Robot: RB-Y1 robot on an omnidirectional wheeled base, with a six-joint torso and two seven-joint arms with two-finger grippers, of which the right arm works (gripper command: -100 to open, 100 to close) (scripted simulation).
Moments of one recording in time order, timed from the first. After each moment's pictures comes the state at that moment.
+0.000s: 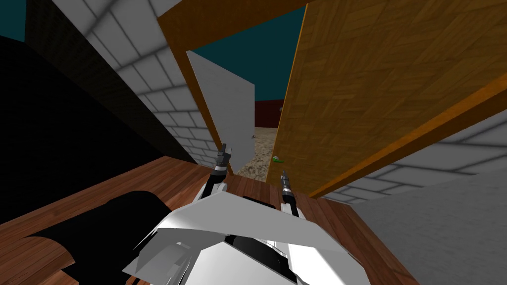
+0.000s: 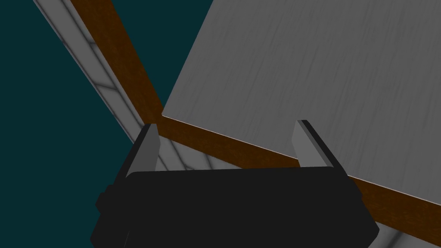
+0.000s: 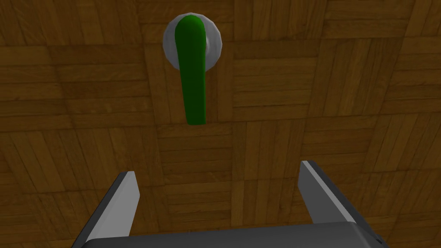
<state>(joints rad) 0.04 -0.01 -0.04 -0.92 0.05 -0.73 -0.03</state>
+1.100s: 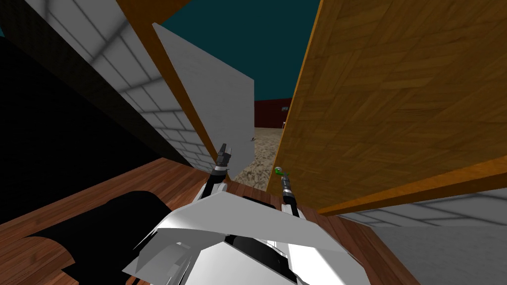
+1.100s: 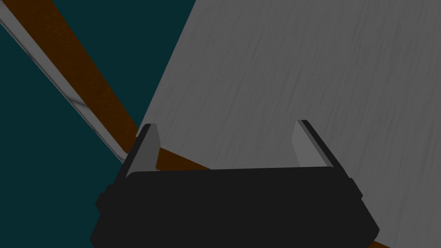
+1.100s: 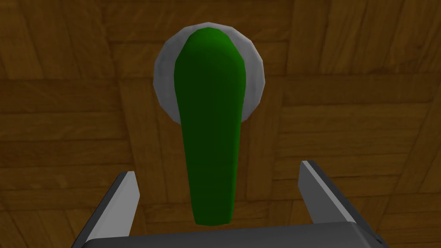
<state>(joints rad) 0.02 -0.02 -0.06 -0.84 0.04 -0.75 -0.01</state>
